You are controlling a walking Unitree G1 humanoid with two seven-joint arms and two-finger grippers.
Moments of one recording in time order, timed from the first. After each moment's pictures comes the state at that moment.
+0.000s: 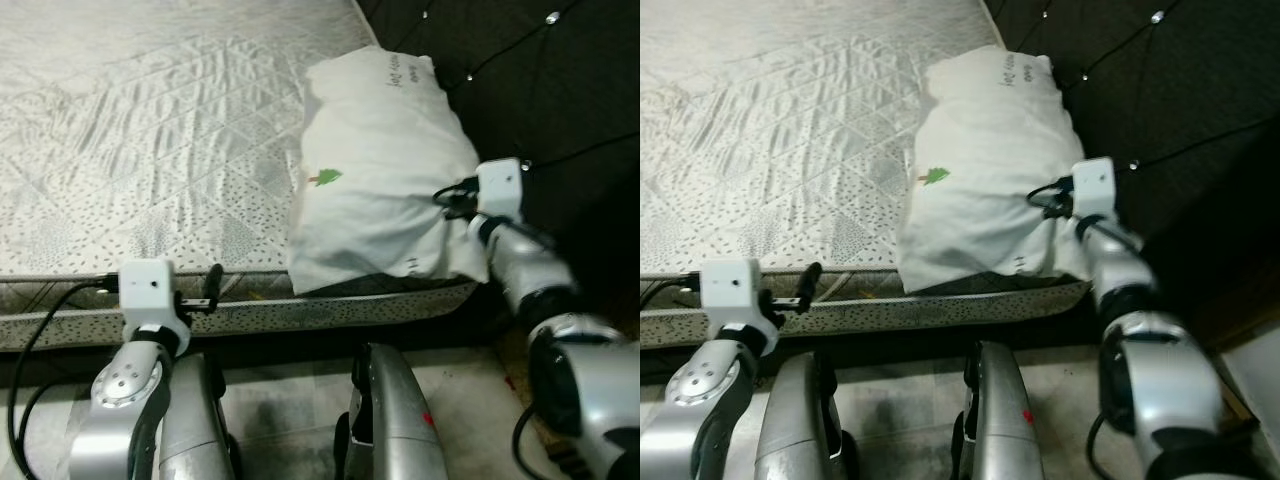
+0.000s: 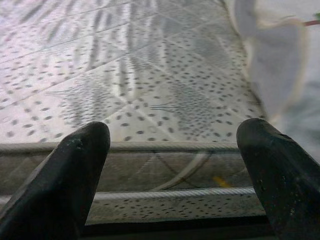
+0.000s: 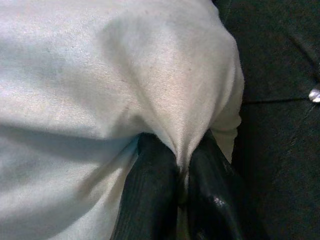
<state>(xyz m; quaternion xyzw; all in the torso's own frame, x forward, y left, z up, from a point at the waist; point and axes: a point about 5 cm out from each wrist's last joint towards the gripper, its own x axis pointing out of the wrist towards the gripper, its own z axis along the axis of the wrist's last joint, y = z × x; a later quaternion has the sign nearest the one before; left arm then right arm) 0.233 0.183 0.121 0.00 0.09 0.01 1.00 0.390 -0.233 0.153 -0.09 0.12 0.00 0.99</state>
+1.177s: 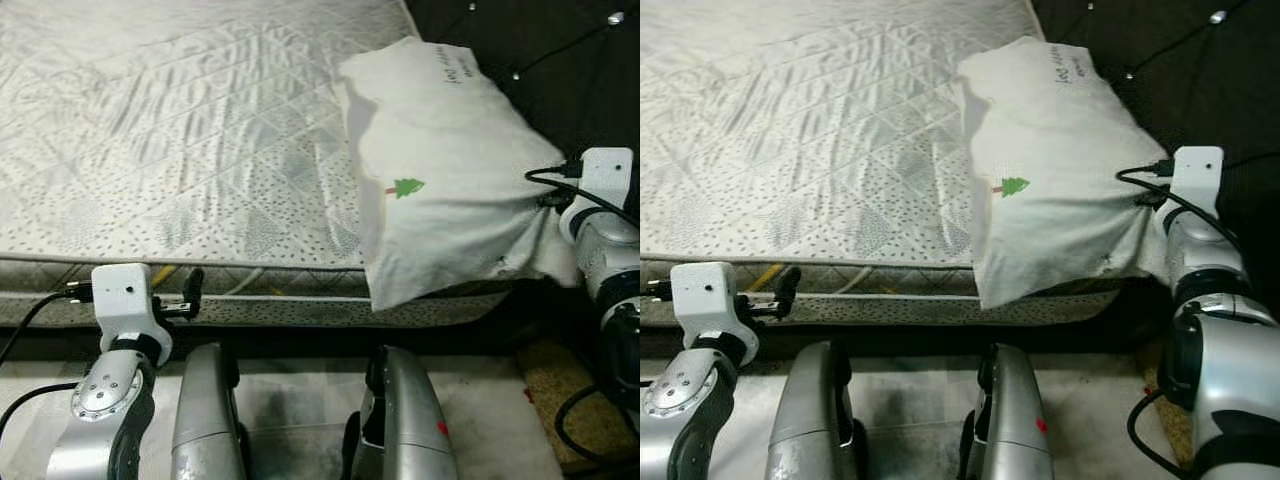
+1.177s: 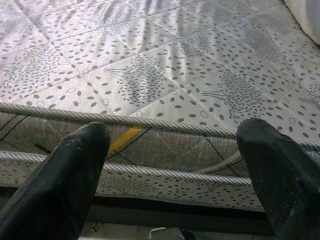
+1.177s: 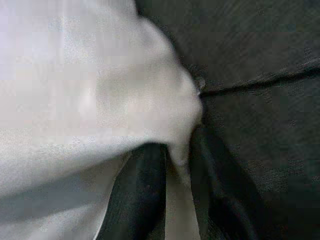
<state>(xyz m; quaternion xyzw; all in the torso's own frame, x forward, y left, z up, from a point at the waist) 0.222 0.195 0.128 -0.01 0.10 0.05 0.99 0.371 -0.319 0.181 -0.08 0.12 -0.16 0.98</state>
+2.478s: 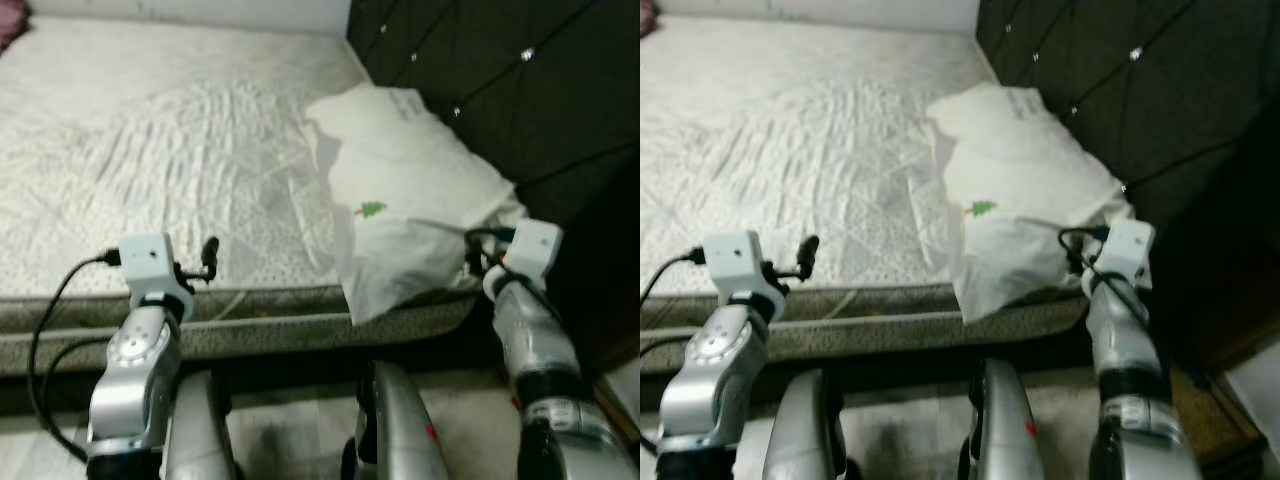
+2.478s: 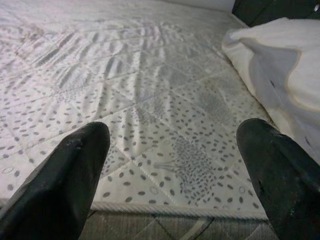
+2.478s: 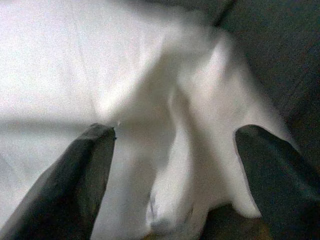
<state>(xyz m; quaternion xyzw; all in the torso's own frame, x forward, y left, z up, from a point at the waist) 0.273 0.184 0.123 -0.04 0.06 0.04 1.00 0.325 -0.241 0.098 0.04 0.06 -0.14 0.99</state>
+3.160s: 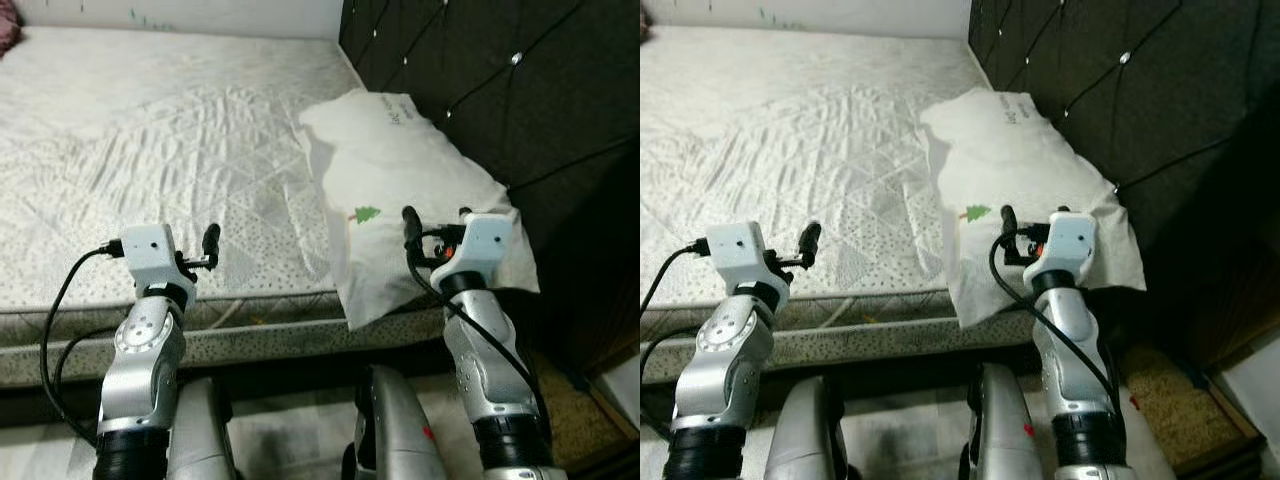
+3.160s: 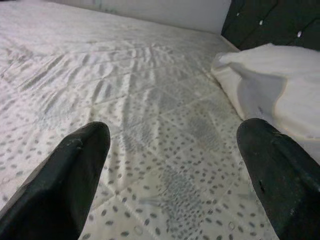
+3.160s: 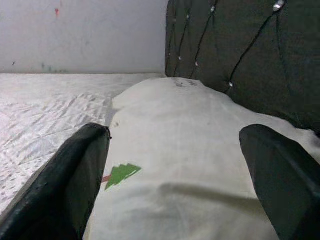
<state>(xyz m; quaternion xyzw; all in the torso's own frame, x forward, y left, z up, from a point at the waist) 0.291 0.183 0.122 -0.05 0.03 0.03 1.00 0.304 -0.157 0.133 0.04 -0.06 0.01 1.00</state>
